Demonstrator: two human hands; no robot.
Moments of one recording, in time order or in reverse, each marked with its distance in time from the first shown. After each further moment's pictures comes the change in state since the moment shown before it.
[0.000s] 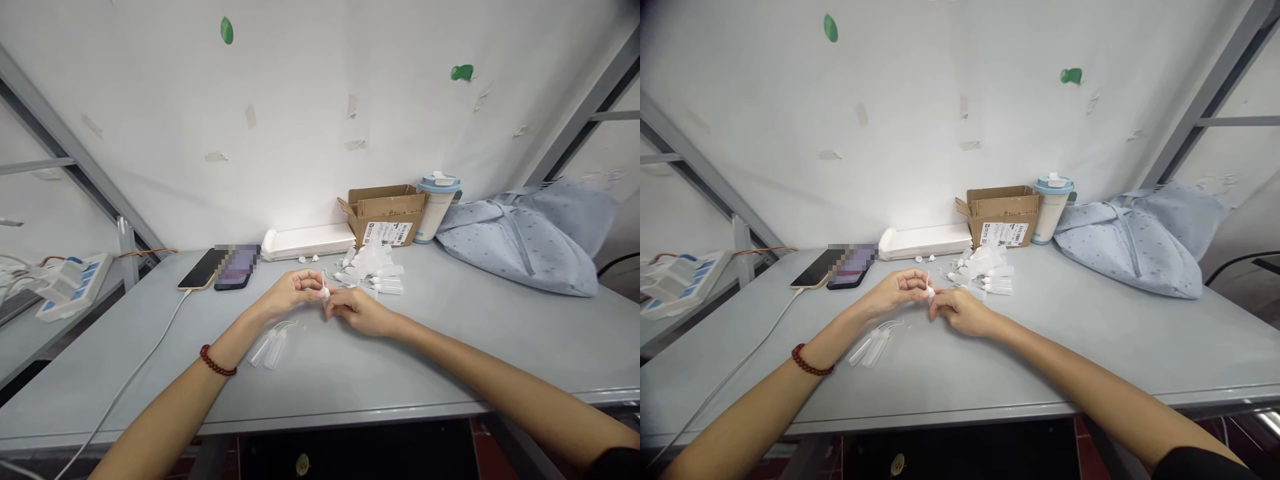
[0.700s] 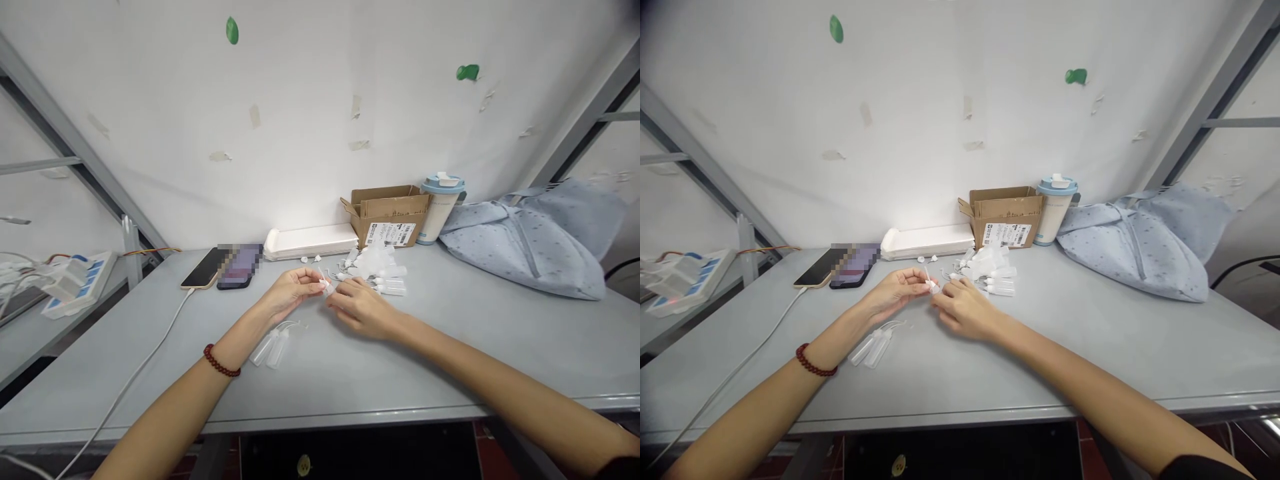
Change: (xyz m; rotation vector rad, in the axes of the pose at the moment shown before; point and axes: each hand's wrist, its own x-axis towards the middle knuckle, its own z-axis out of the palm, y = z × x) left_hand 0.006 -0.007 0.001 -0.264 0.135 -0.024; right_hand -0.002 -0.002 -0.003 -0.622 0.019 -0.113
